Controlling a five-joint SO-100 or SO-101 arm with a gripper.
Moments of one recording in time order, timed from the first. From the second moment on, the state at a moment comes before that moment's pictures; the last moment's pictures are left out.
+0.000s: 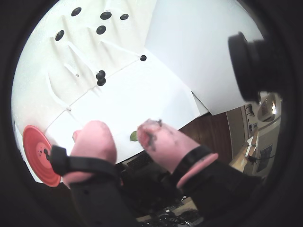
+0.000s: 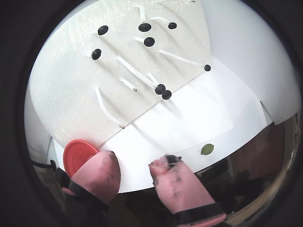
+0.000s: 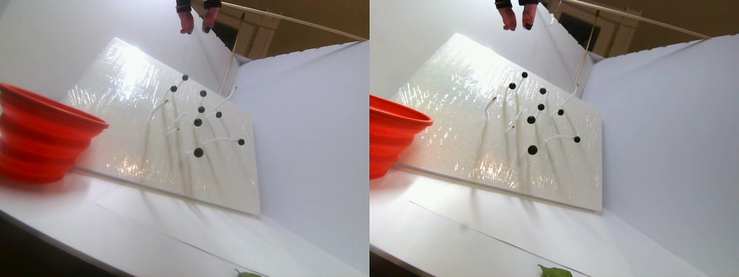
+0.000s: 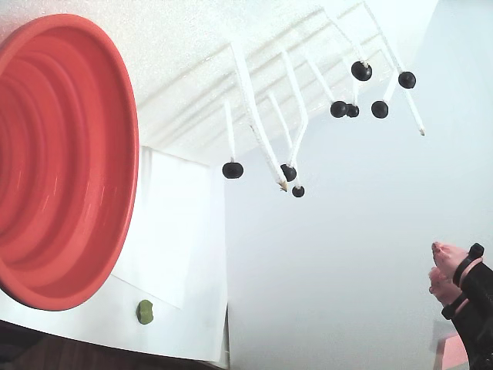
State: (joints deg) arm 10.3 129.9 114.2 45.3 -76.3
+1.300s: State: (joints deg) arm 8.3 107.1 99.9 27.1 -78.6
